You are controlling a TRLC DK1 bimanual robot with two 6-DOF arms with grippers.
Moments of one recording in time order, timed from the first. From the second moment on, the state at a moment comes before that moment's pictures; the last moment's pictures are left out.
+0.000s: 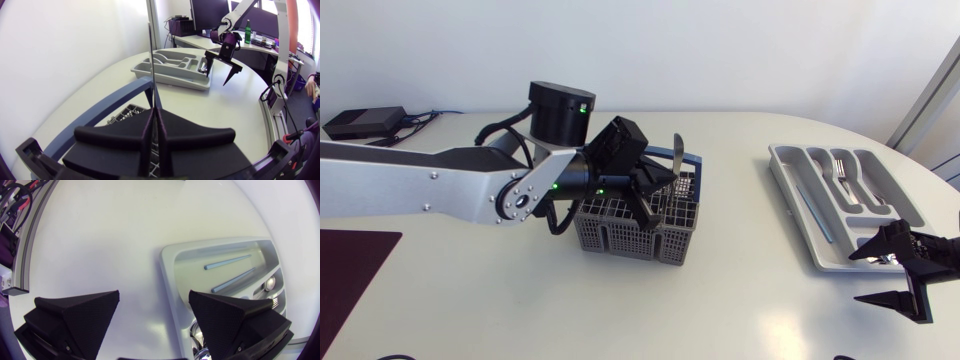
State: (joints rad) left arm -0.65 1.67 0.99 0.24 0.40 0.33; right arm -0.73 1.75 0.88 -0.78 -0.53 -2.08
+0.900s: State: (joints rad) left arm -0.65 1.51 1.05 0.14 0.43 0.29; right arm -0.43 1.47 0.86 -0.95 -0.73 -1.82
